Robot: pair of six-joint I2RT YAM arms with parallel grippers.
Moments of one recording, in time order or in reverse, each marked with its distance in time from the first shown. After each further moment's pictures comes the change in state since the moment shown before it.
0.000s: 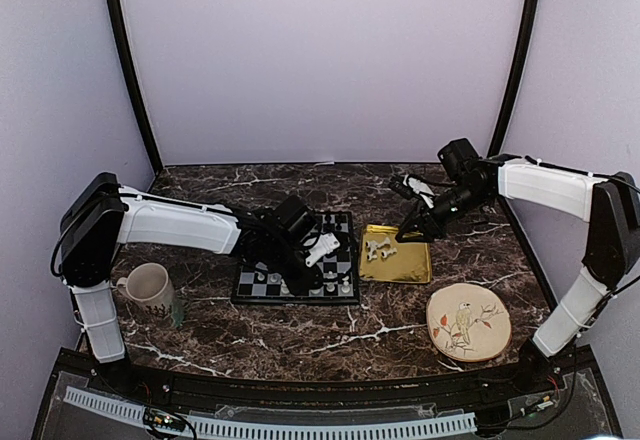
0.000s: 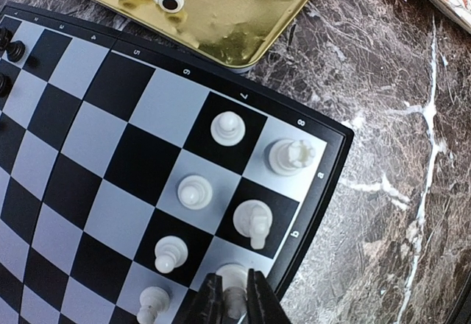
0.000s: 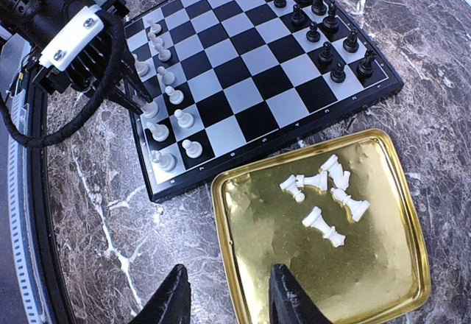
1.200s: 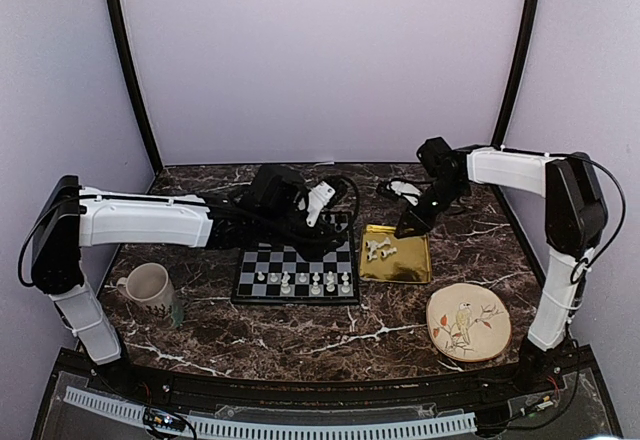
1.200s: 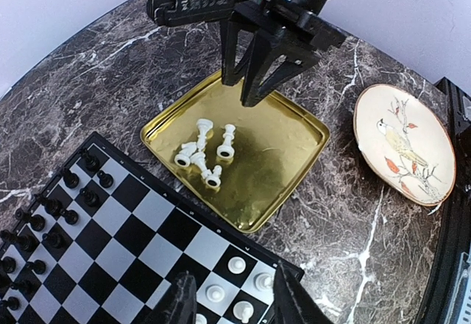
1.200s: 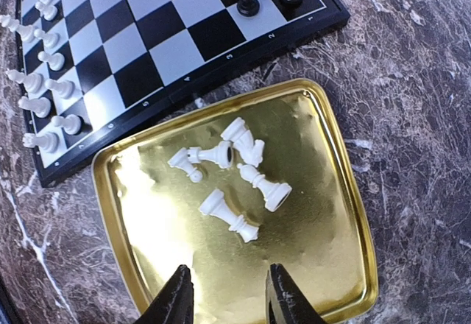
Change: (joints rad) left arm 0.000 -0.162 -0.026 0.286 -0.031 -0.183; right arm -0.005 0.257 0.227 -0.098 0.234 -0.045
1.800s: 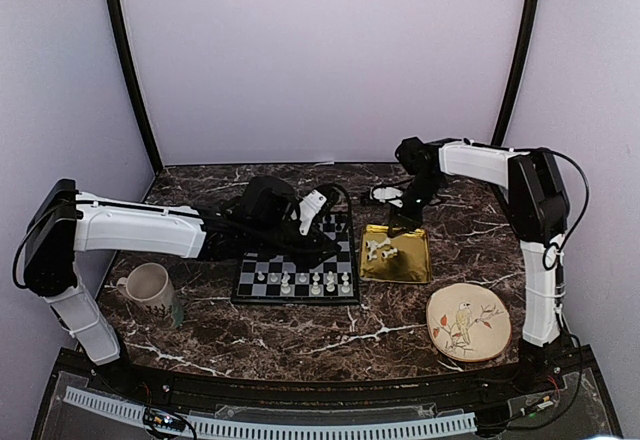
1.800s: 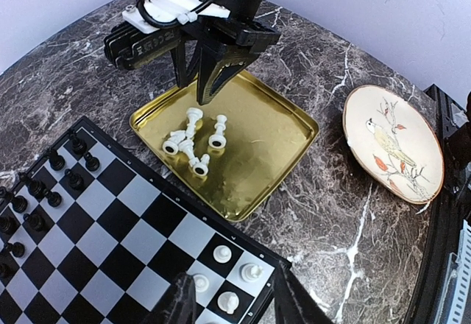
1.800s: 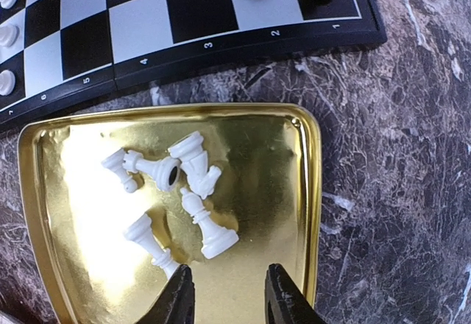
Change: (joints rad) left arm 0.000 -0.041 -0.127 0.119 0.034 -0.070; right arm 0.030 0.281 0.318 -0.158 0.111 -0.308
